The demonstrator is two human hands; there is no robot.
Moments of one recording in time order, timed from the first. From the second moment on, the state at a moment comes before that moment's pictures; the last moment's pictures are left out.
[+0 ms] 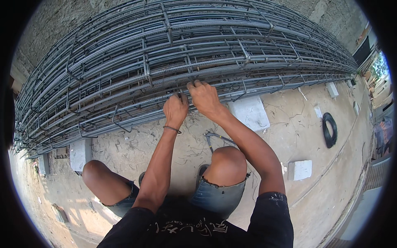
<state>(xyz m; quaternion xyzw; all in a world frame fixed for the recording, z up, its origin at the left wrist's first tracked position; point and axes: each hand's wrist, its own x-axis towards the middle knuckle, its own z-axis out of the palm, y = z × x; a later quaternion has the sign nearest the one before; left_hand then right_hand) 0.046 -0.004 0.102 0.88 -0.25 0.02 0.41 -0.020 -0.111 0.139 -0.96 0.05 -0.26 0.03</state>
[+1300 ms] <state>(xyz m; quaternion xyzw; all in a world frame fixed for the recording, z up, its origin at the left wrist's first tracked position) 0.027 -0.020 0.076 0.85 -0.20 0.09 0.49 0.036 -0.120 0.167 -0.90 -0.33 -0.05 -0.28</state>
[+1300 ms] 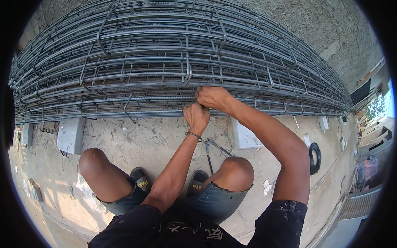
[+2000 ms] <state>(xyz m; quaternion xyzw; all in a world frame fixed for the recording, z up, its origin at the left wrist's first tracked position) 0.028 -0.031 0.098 0.82 -0.07 0.00 0.57 0.032 -0.106 0.186 -0.96 -0.21 0.06 -0.17</state>
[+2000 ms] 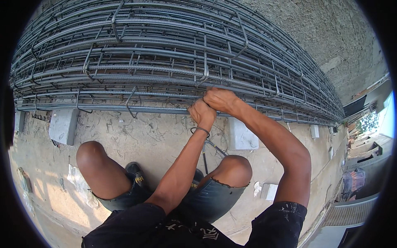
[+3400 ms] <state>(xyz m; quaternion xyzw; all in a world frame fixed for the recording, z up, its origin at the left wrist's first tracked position) 0.026 -0.039 0.087 0.79 -0.07 0.19 0.59 -0.001 -0.113 0.193 -0.99 0.12 0.02 0.11</state>
